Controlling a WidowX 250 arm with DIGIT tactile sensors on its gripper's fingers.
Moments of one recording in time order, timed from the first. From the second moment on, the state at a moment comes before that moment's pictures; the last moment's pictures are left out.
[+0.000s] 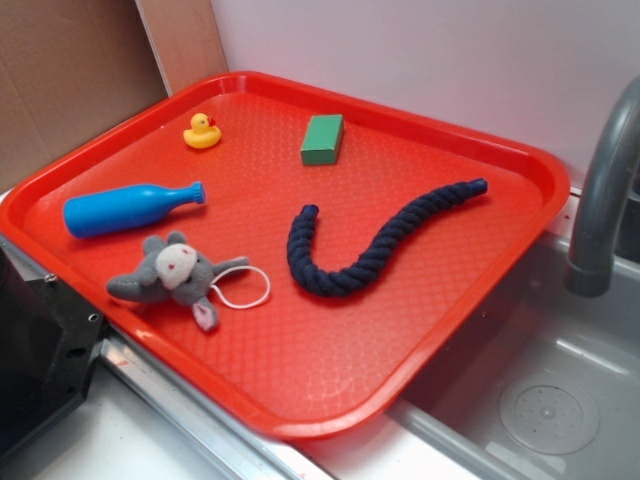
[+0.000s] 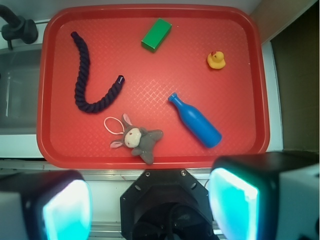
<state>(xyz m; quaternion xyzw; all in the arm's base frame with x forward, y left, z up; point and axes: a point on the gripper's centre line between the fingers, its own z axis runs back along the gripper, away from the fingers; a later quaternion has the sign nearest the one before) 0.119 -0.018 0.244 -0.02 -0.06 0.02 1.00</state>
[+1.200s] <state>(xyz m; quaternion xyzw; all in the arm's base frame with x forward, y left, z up) 0.240 -0.031 0.239 -0.07 -0.03 0.04 1.00</state>
